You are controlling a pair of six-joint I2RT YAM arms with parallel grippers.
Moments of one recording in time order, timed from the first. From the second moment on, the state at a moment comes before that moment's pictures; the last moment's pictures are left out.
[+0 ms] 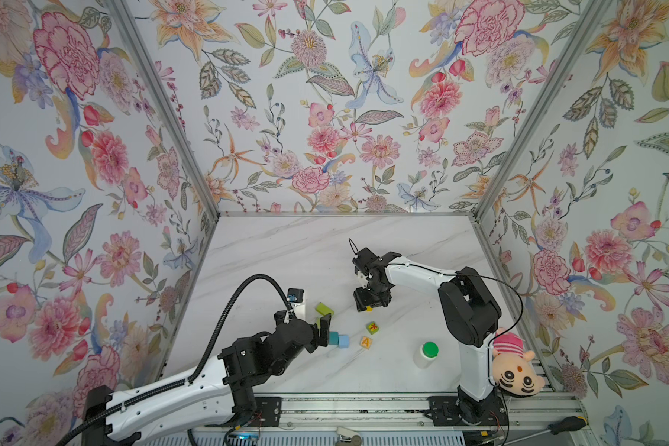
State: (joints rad) left arm -1.13 0.77 0.61 -0.46 -0.60 -0.66; right arm 0.68 2.02 1.45 -0.88 -0.11 0.29
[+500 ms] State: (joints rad) left arm -1.13 0.82 0.61 -0.46 -0.58 -0.63; right arm 0.66 2.06 1.49 -0.91 -0.07 0.34
